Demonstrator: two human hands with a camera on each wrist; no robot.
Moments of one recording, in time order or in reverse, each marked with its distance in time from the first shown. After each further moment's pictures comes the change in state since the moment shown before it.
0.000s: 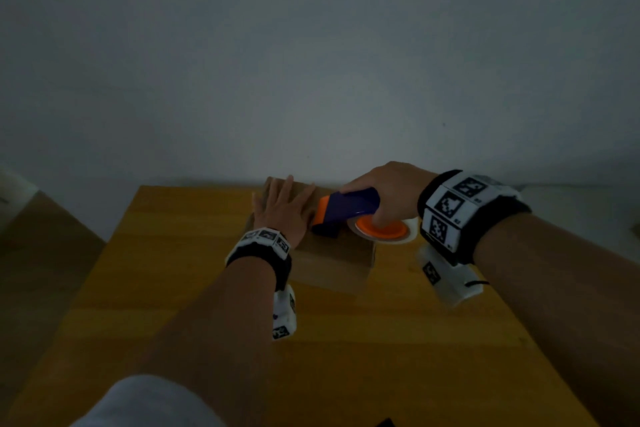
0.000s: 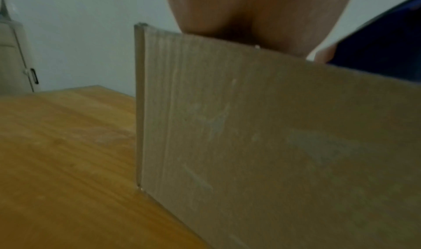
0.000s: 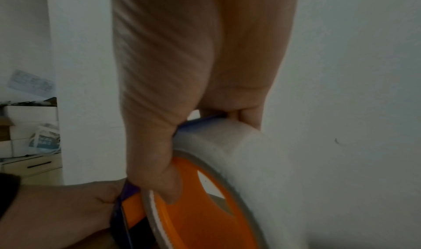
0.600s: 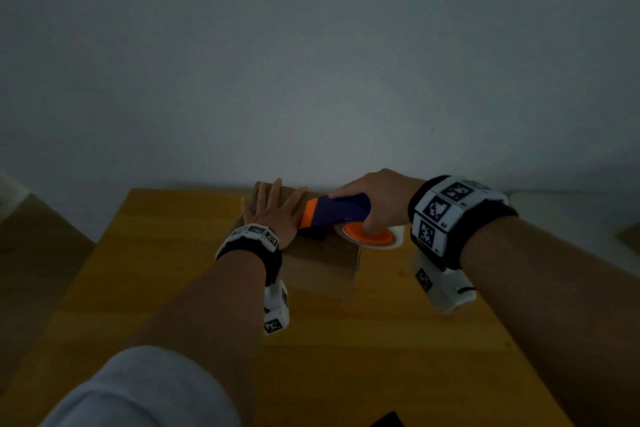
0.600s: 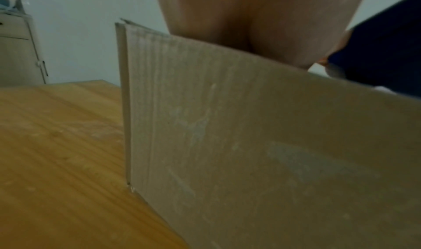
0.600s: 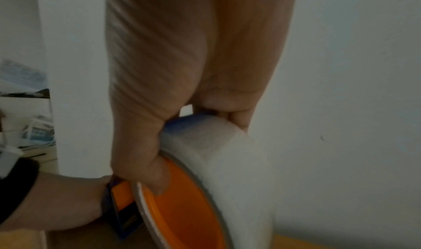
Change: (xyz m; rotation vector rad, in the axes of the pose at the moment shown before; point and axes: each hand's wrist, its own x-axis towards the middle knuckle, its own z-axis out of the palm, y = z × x) left_hand 0.006 0.006 0.001 0.033 -0.120 -0.092; right_hand -0.005 0.007 0.001 0.077 -0.038 0.002
